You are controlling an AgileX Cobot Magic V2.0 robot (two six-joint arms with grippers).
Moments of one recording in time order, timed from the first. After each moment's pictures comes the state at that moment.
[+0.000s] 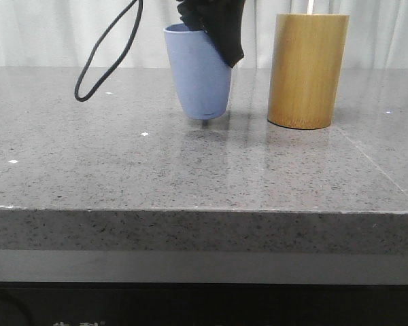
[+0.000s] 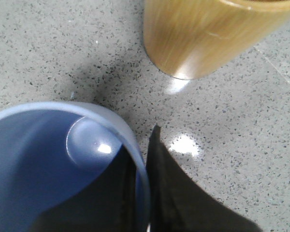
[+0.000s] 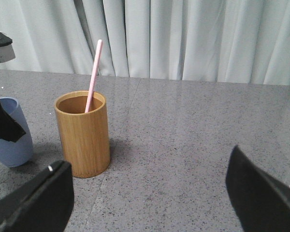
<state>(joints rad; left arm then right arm) -0.70 2.07 -2.16 -0.06 1.25 0.10 0.05 0.33 -0.61 0.07 0.46 -0.01</state>
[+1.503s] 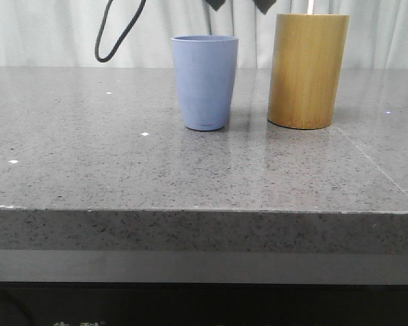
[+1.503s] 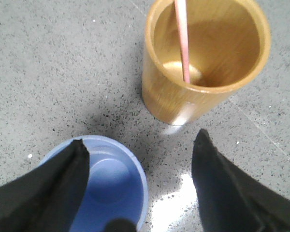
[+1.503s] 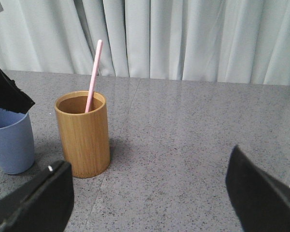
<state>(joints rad) -0.70 2.07 -2.33 -0.06 1.26 0.10 0.05 0.33 -0.61 0.07 0.46 -0.01</state>
